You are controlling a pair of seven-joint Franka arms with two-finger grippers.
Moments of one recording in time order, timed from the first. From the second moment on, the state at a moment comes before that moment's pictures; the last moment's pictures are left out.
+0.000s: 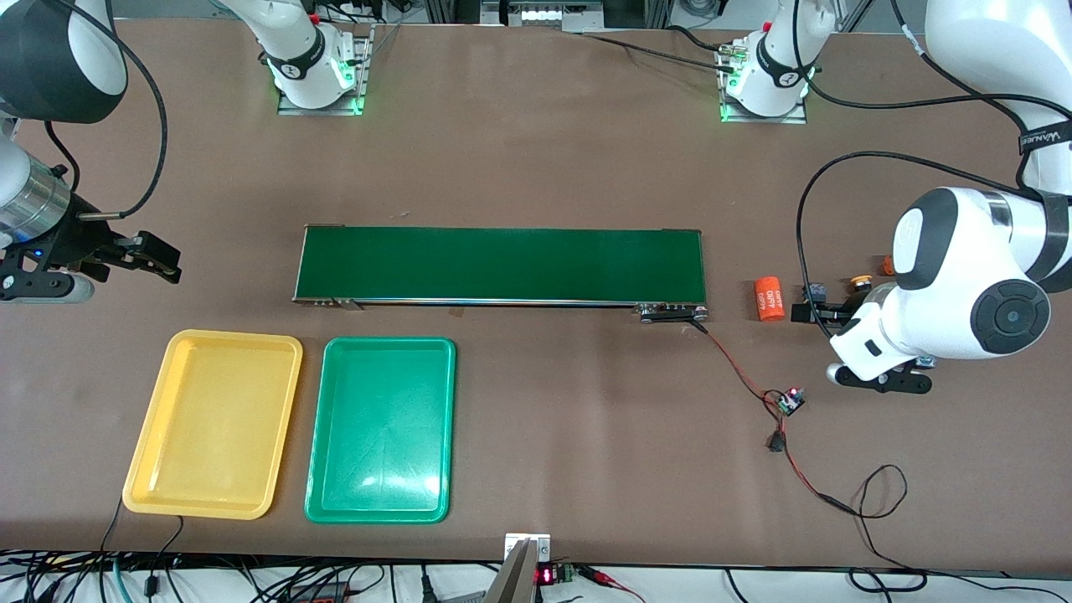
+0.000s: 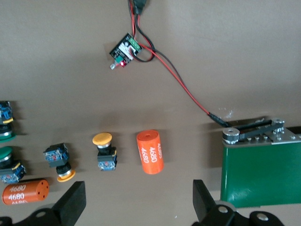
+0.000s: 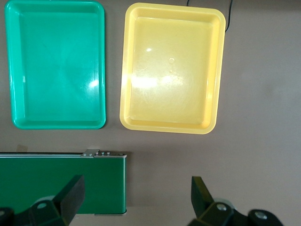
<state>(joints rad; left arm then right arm) -0.08 0.52 -0.01 -1.39 -0.01 1.64 -0.01 0.08 0.15 -0.04 -1.59 -0.04 1.80 0.05</state>
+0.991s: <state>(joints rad) -0.03 0.34 0.00 -1.78 -0.01 1.91 0.01 0.08 0.15 -0.04 -1.59 -0.05 1.80 0.04</state>
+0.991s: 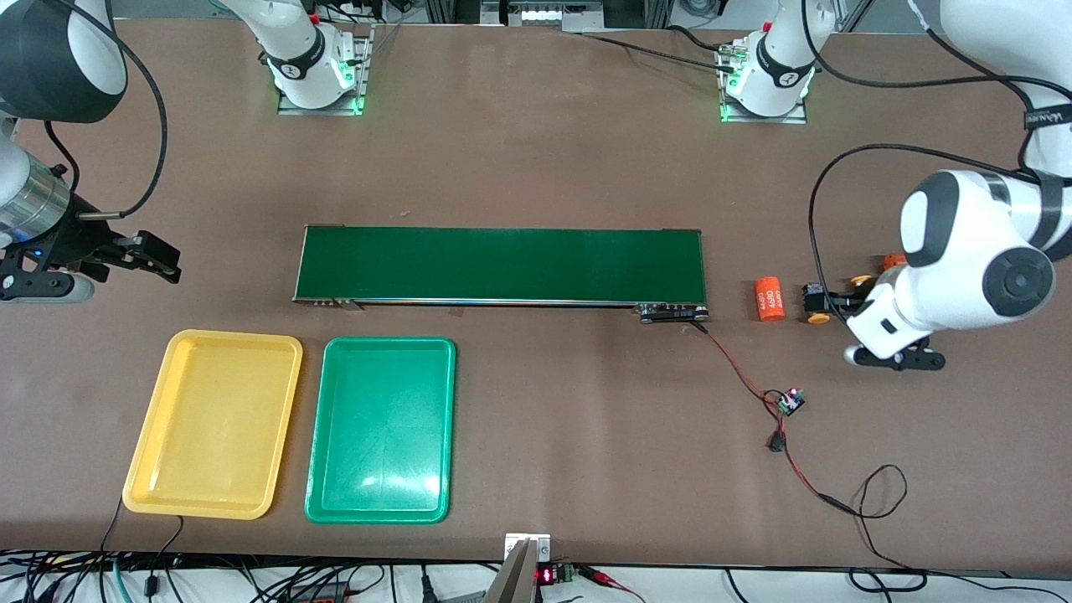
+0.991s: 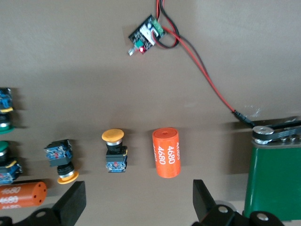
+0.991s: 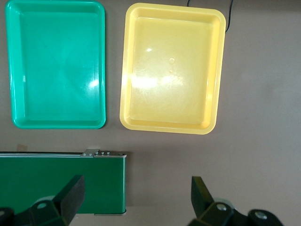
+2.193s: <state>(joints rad) -0.01 0.44 -0.06 -2.05 -0.04 2.29 0.11 0.06 0.15 -0.04 -1.59 -0.05 1.79 -0.06</state>
